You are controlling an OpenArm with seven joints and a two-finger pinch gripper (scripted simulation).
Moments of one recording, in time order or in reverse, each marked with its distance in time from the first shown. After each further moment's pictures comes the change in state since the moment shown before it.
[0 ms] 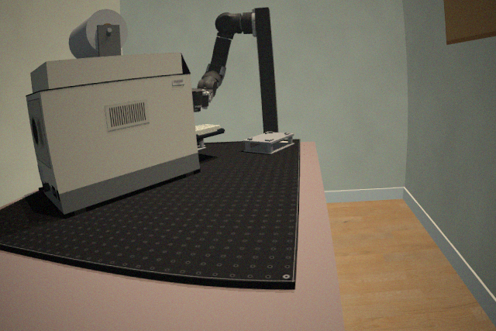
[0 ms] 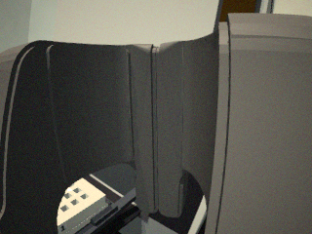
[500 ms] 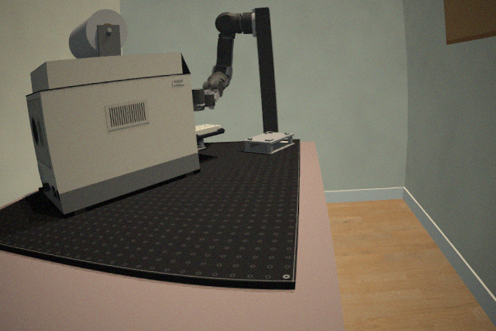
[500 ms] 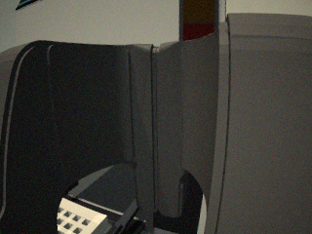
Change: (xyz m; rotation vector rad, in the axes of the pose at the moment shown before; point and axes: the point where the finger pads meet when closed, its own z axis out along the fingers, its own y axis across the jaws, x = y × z) arm 0.000 0.000 0.000 -0.186 -0.002 0.183
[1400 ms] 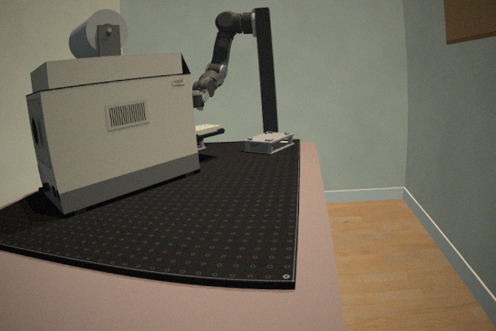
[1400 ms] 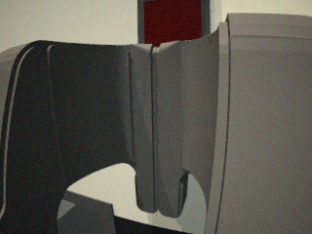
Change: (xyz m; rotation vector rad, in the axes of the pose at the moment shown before) arm 0.006 0.001 0.061 -0.033 0.013 0.026
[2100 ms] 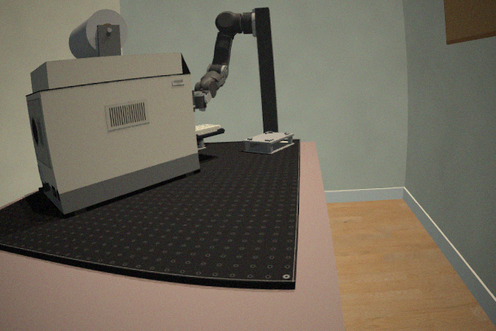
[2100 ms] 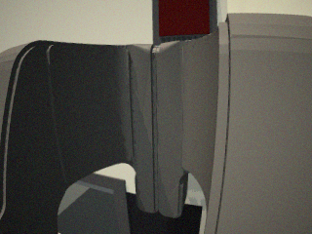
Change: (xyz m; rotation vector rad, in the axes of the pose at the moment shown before) arm -0.008 -0.002 -0.011 0.008 -0.018 -0.002
